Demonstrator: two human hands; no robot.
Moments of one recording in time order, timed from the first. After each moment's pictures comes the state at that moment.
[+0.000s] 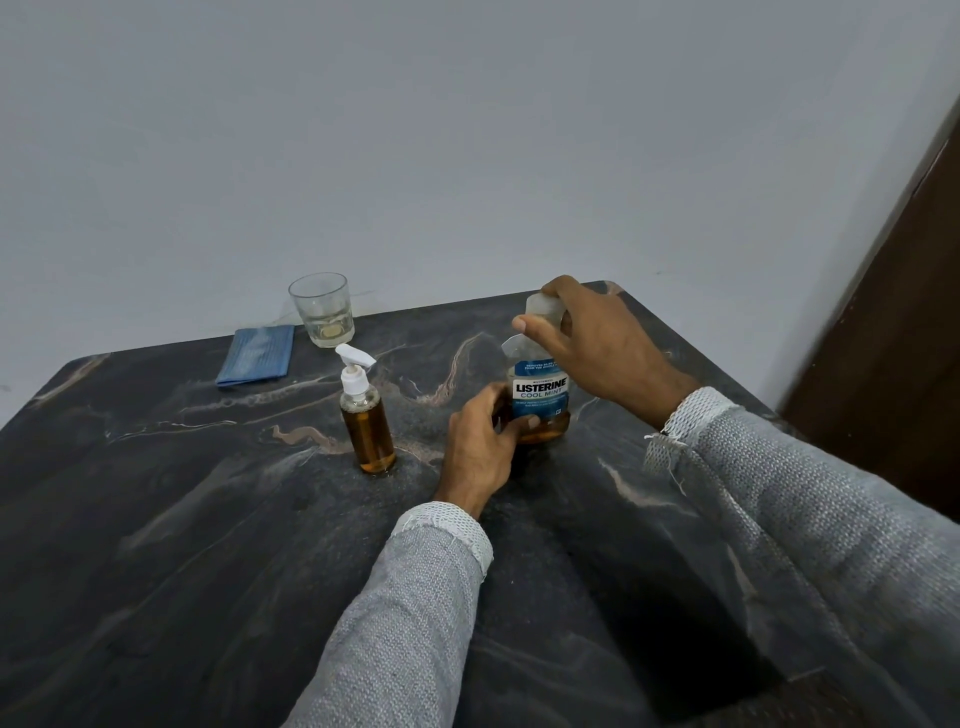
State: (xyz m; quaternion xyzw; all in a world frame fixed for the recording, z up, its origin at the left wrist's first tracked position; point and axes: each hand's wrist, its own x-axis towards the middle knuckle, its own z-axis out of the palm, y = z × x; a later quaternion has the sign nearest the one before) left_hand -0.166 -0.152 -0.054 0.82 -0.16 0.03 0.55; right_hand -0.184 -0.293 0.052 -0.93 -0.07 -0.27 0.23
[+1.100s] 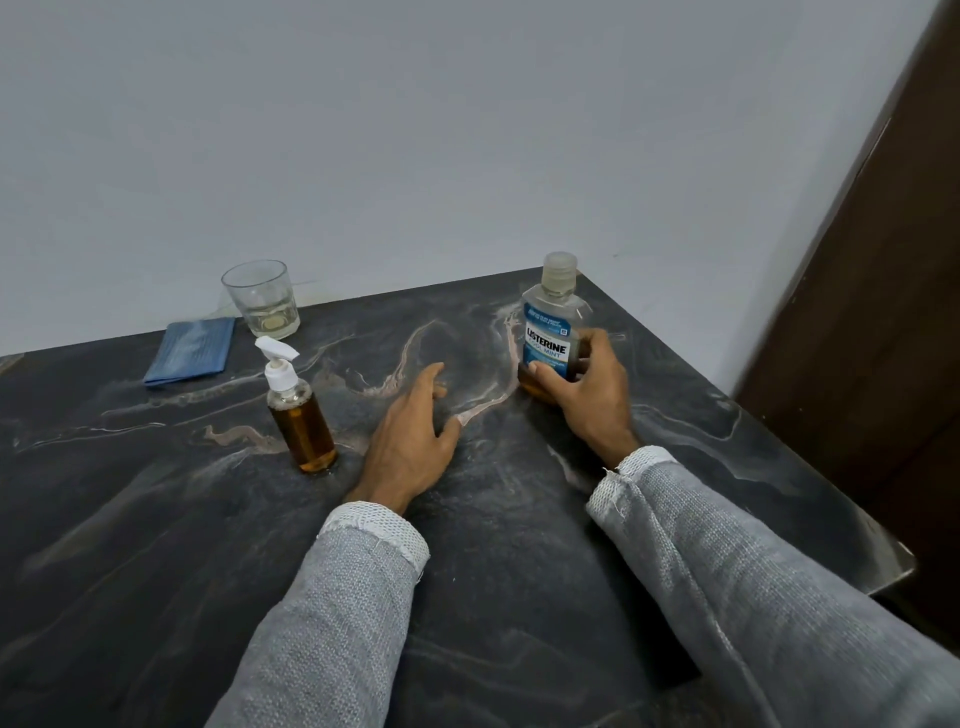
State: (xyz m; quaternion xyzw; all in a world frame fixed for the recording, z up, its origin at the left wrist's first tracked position) left_hand -0.159 -0.135 -0.058 0.91 -0.20 0.05 0.37; right_hand -0.183 -0.348 -0.055 -0.79 0.09 -0.30 0.52
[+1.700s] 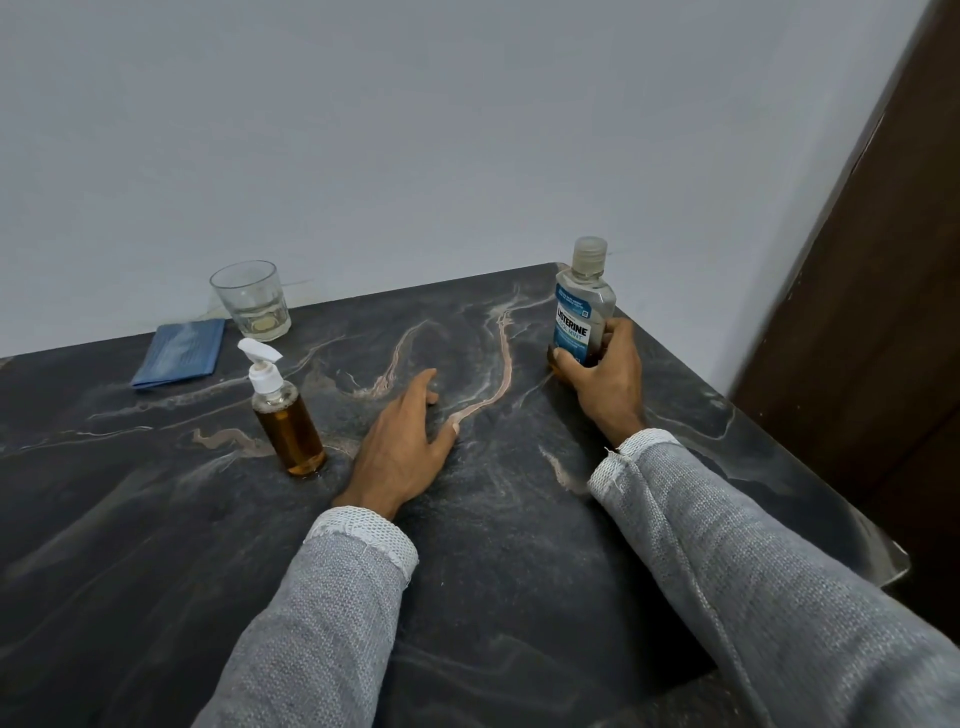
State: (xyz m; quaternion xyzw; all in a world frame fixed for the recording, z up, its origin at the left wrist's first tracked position) left_hand -0.162 -0.136 -0.059 0.92 -0.20 0.04 0.34; right_hand -0.164 -0.384 -0.062 -0.79 0.15 -0.34 0.49
